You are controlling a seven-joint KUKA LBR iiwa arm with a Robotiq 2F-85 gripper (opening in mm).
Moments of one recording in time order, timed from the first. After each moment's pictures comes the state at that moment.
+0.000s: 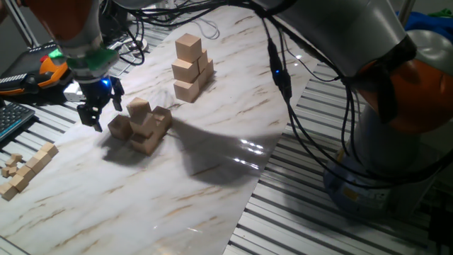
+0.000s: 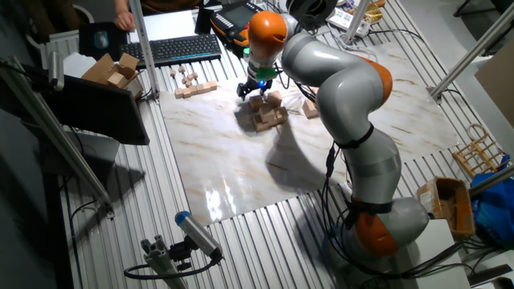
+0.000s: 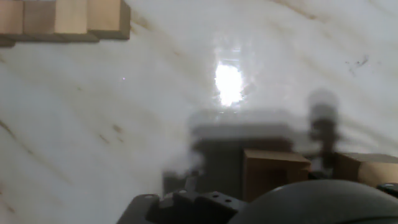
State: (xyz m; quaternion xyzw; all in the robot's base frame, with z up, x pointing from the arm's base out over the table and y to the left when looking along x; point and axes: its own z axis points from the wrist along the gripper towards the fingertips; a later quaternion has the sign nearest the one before) arm 0.691 0.162 0.080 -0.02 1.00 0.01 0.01
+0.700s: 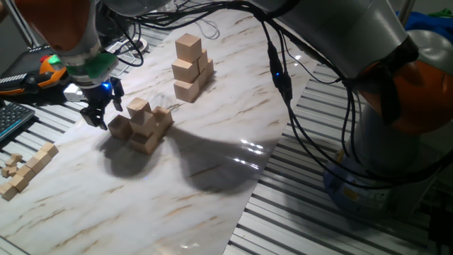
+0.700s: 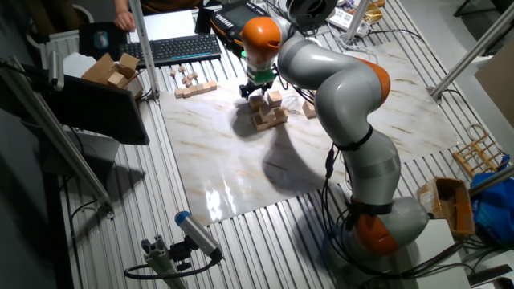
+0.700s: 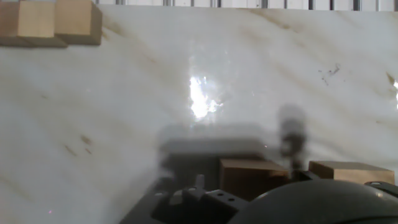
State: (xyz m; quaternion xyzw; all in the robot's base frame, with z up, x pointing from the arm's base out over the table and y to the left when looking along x) arm 0.698 0.139 0.070 -0.02 1.00 -0.02 0.03
